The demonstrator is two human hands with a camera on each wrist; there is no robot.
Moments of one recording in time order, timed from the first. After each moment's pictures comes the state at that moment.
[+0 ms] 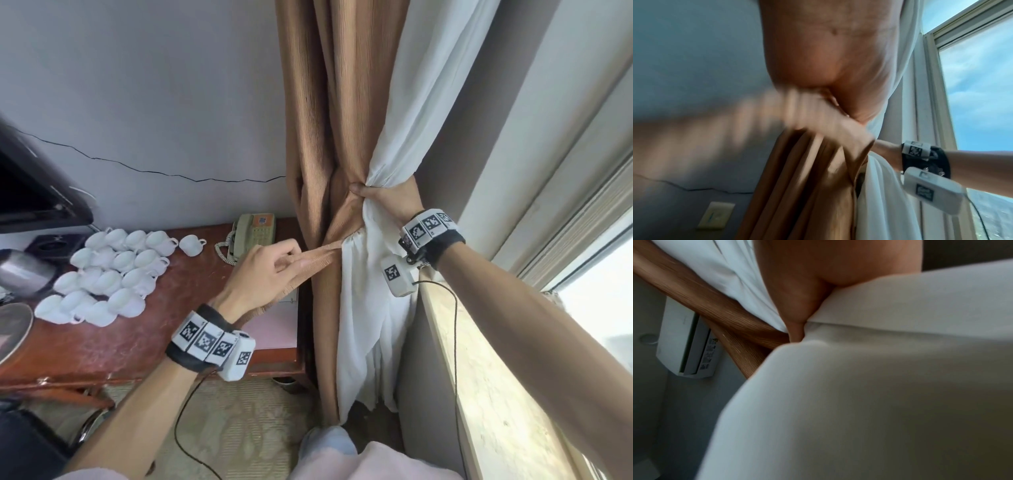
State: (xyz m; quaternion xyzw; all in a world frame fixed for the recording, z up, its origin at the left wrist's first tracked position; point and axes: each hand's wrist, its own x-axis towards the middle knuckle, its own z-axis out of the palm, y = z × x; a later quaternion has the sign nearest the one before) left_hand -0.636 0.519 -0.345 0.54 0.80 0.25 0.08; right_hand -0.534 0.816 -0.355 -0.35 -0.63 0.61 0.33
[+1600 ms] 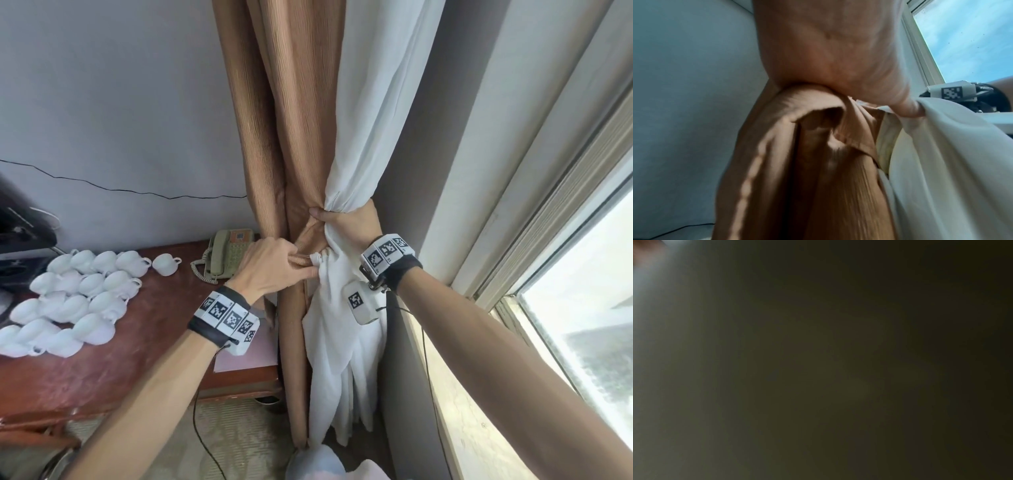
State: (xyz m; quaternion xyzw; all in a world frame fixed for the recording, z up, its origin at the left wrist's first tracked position) left_hand -0.640 0.593 -0.350 0.55 0.82 0.16 -0.01; right_hand -0.541 0.776 -0.360 -0.36 -0.64 0.60 0.33
